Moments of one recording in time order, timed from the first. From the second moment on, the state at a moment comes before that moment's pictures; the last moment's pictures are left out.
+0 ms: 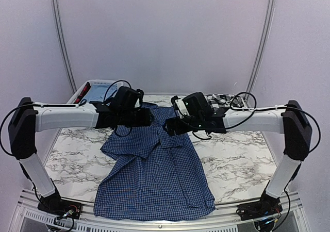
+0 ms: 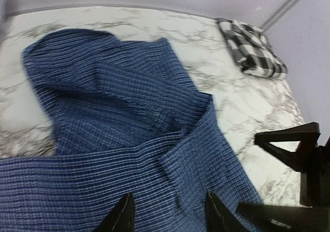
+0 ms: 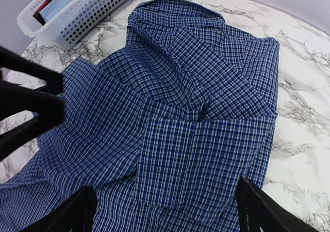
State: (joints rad) left arm -0.80 1.76 1.26 -0.14 -0.10 -0.58; right arm 0.80 1.72 1.17 -0.11 0.03 0.30
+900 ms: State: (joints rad) left arm -0.42 1.51 0.64 -0.10 -0.06 -0.74; right arm 0.72 2.00 1.22 -0.10 0.07 0.40
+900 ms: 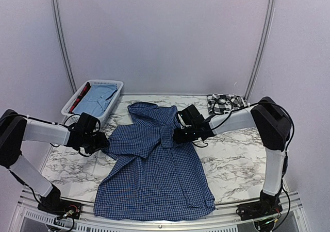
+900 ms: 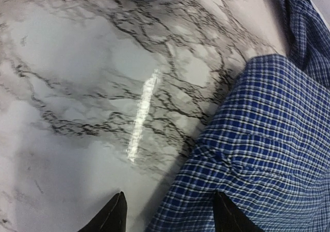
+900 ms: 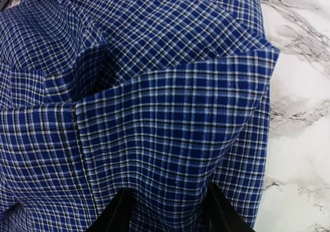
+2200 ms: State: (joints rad) left arm -0.06 1.35 0.79 -0.45 -0.32 -0.56; right arm 0.23 1.90 1.43 -0.37 0.56 0.24
